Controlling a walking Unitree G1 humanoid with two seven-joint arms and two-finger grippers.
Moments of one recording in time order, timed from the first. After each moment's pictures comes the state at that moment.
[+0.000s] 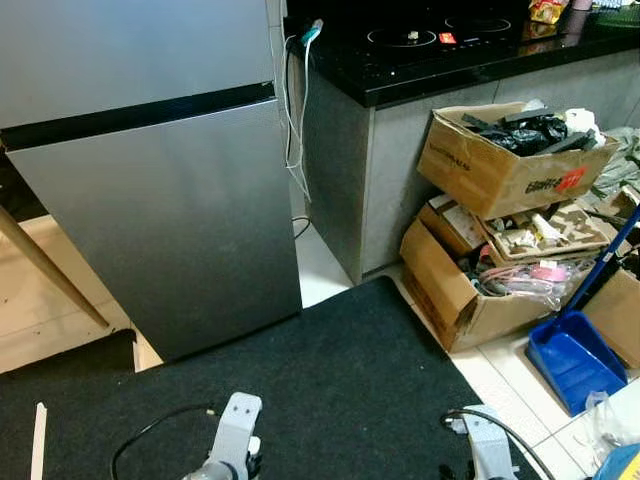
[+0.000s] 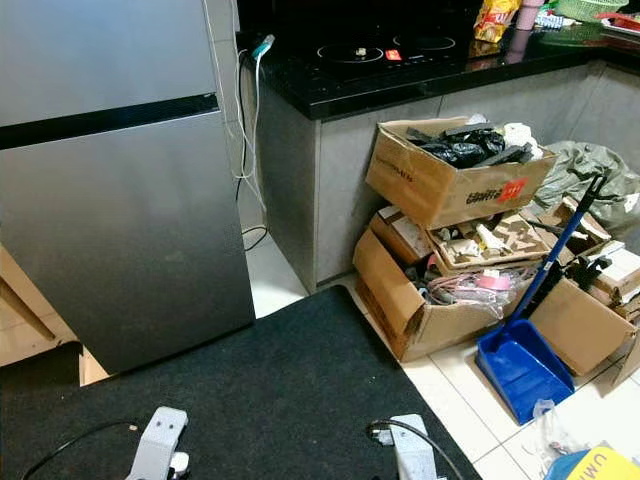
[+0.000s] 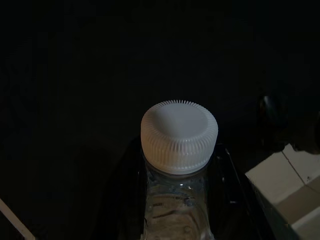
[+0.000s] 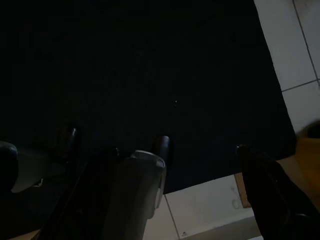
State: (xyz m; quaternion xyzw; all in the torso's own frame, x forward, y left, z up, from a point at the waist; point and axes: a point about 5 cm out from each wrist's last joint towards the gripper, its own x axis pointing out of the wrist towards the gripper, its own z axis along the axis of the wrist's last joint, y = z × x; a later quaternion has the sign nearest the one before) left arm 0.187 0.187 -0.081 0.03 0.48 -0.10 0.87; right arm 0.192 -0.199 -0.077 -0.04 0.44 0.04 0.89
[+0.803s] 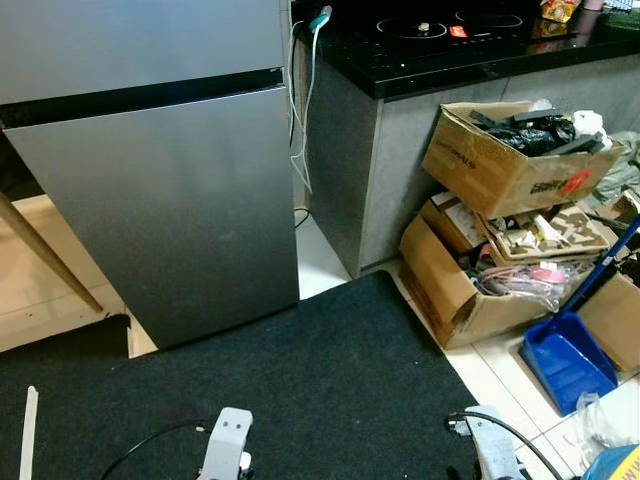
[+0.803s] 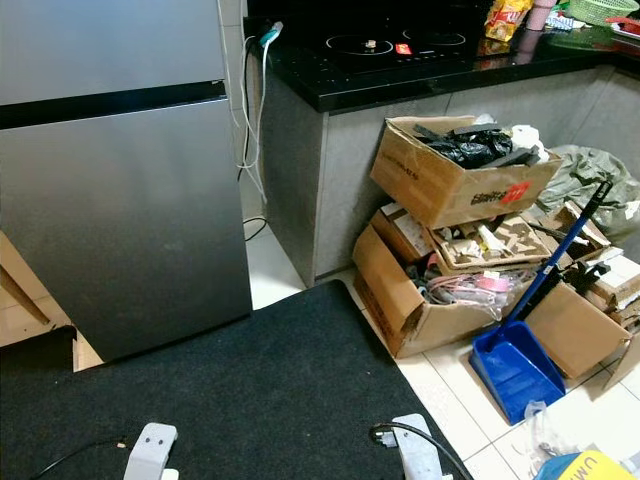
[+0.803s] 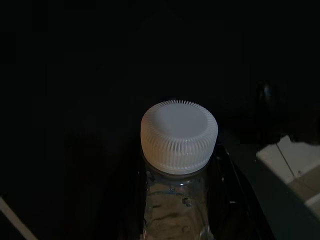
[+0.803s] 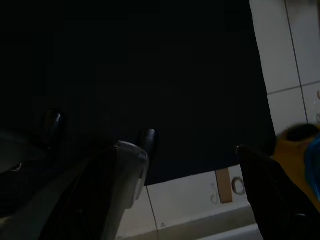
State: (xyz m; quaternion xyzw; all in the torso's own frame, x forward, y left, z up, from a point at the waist) left arm 0.168 0.188 -0.090 0.02 0.49 -0.08 0.87; right arm 0.198 -0.206 -0.072 -0.07 0.44 0.06 0.89
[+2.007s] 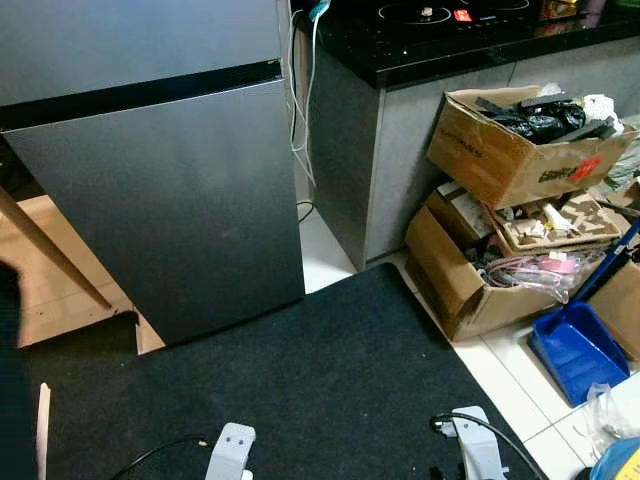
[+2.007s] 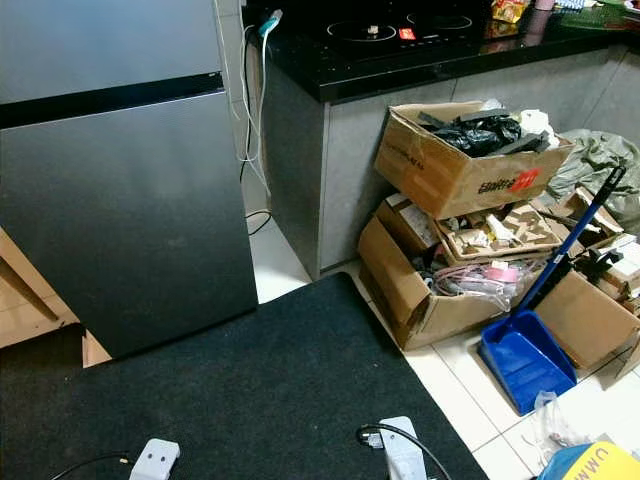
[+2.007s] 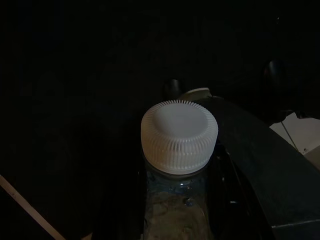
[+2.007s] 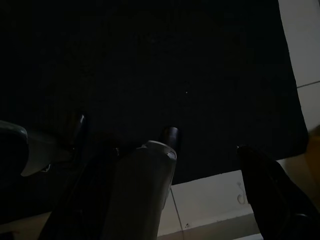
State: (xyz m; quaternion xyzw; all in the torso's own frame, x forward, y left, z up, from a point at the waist) left arm 0.158 0.190 -0.093 0.02 0.51 -0.09 0.86; right arm 0.191 -0.187 -0.079 -0.04 0.44 0.06 0.89
